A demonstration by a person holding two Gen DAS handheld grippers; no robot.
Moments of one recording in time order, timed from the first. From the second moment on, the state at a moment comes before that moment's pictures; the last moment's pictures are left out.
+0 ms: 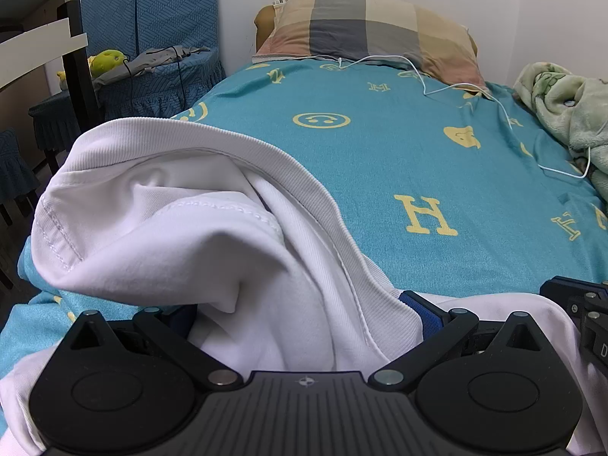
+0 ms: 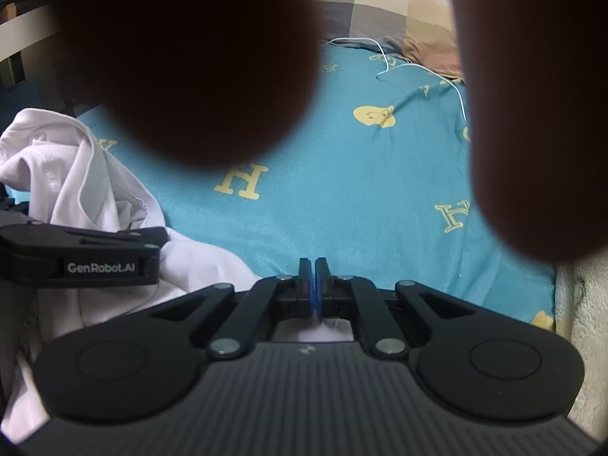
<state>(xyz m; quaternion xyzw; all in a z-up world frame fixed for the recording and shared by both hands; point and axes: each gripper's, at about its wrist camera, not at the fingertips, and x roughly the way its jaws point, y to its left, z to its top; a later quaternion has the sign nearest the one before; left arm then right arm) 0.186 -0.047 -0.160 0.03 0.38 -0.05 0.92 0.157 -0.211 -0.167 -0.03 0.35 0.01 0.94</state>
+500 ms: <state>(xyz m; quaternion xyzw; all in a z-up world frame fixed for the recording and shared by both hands) 0.186 -0.048 -0.160 0.03 0.38 -0.04 0.92 0.158 -0.200 -0.179 -0.06 0.36 0.05 0.93</state>
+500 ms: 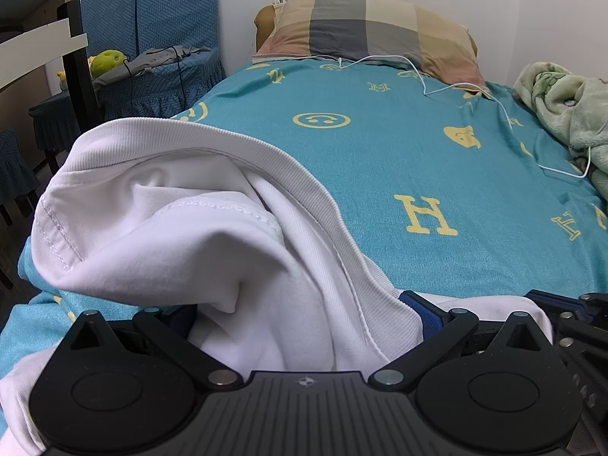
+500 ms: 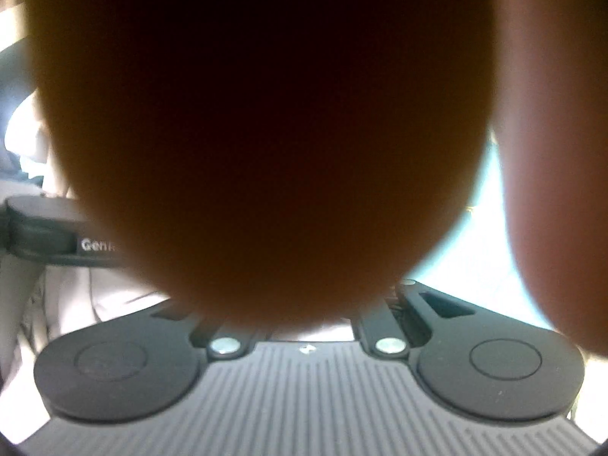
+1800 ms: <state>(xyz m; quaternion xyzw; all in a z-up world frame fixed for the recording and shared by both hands) 0.186 -0.047 -0.160 0.03 0.38 -0.04 0.92 0.151 -0.192 -0.192 -0.07 0.30 0.06 0.95</state>
